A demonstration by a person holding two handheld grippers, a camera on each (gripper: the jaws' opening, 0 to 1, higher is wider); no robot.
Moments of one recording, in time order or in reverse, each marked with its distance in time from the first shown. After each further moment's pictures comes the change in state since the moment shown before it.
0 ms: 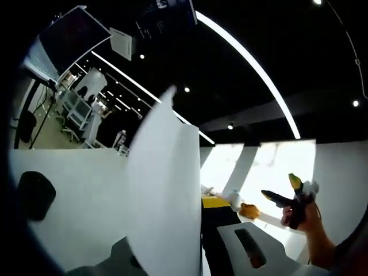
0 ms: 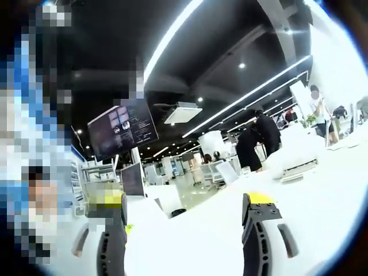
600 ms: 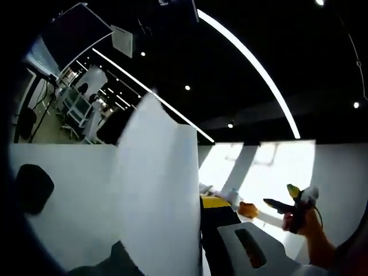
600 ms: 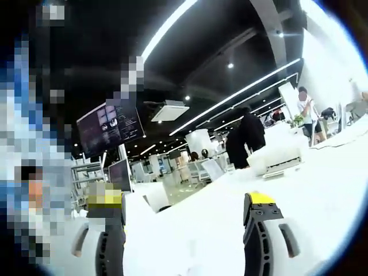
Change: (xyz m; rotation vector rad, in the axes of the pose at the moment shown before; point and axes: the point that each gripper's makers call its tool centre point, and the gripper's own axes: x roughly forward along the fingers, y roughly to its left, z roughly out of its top) left arm 0.001 0.004 -0.006 -0.015 0.014 -0.001; right arm -0.033 -0.031 -0.010 0.002 0.017 -0.098
